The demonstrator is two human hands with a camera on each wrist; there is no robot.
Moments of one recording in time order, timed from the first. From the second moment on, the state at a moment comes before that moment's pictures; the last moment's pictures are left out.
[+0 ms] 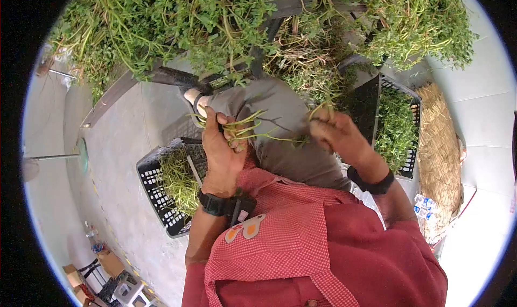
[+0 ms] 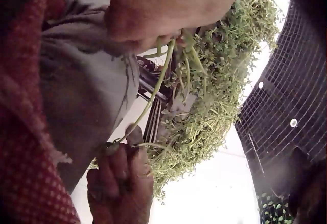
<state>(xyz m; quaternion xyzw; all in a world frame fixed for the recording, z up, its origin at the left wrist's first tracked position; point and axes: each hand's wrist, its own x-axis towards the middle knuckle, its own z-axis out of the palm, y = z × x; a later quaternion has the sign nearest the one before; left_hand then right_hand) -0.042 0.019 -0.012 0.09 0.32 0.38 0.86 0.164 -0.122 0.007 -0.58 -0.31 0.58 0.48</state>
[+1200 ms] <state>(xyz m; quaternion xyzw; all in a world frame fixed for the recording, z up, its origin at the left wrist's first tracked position) -0.029 -0.018 0.016 0.18 0.30 0.35 0.87 0.107 -0.121 0.037 -0.53 -0.35 0.55 0.54</state>
